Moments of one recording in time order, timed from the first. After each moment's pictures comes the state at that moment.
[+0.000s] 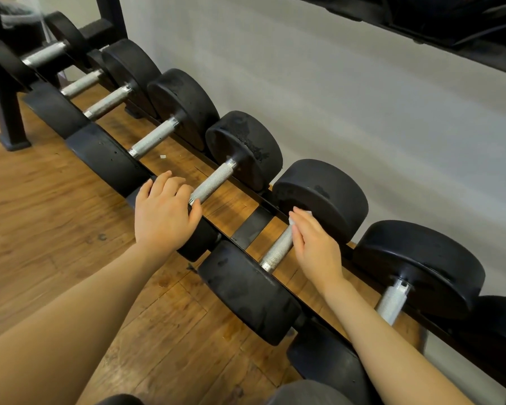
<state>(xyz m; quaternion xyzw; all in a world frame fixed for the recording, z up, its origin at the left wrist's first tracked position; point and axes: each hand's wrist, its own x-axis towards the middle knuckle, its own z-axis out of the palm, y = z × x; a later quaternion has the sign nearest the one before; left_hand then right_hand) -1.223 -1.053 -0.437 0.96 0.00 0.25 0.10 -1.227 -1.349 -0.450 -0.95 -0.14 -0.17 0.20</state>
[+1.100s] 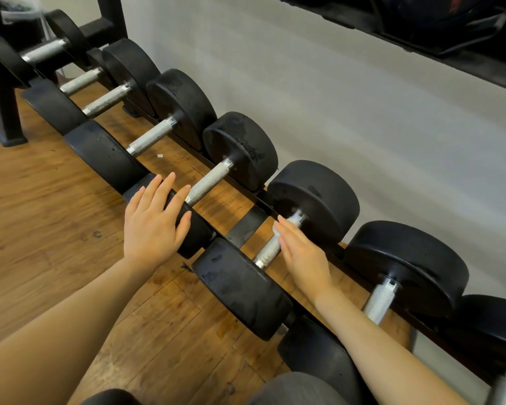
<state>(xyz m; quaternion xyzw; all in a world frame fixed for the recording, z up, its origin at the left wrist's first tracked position) -1.248 -1.047 -0.455 0.95 -0.02 0.29 0.10 -1.244 -1.348 -0.459 -0.95 -0.21 -0.15 0.17</state>
